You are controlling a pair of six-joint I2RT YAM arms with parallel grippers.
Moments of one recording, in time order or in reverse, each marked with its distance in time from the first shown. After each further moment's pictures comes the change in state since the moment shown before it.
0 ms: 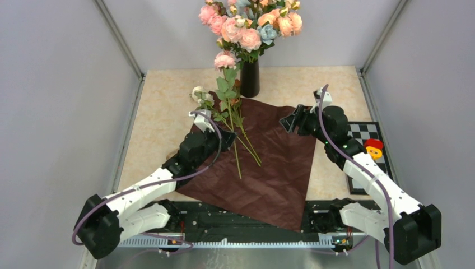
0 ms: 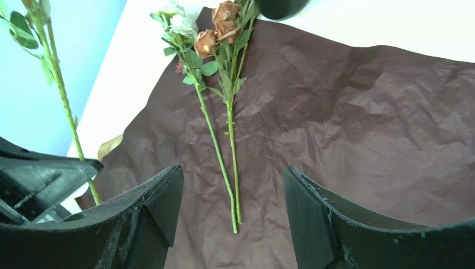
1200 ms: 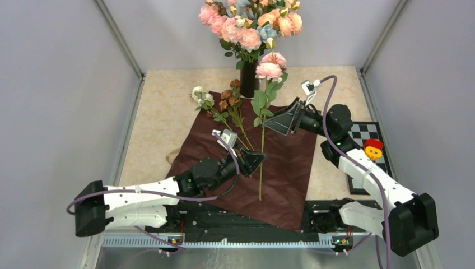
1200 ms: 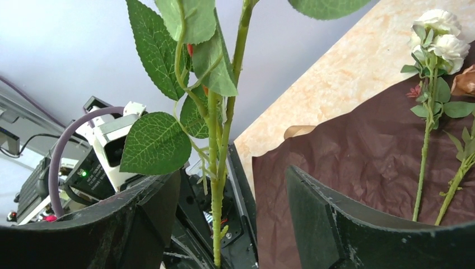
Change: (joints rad) left arm -0.526 -0.012 0.004 0.204 -0.220 0.124; right arm 0.026 0.070 -0.010 0.583 -0.636 0.364
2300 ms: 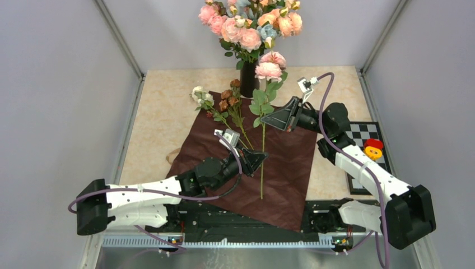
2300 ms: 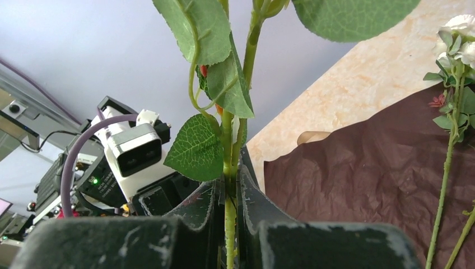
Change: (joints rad) left arm -0.006 0.025 0.014 -0.004 -0.026 0.010; right arm 0.019 0.062 0.019 0.108 -0.024 0.066
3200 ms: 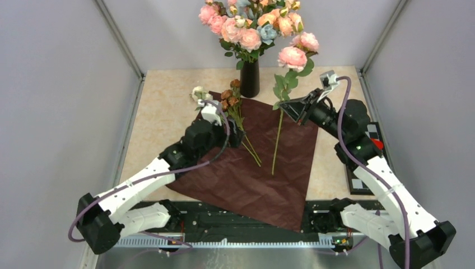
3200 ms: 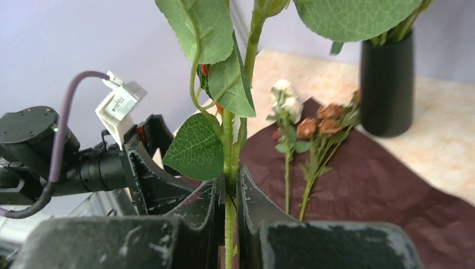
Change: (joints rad) left arm 0.399 0.016 0.229 -0.561 0.141 0.088; right arm 0.005 -0.225 0.145 -0.544 0.391 -0.481
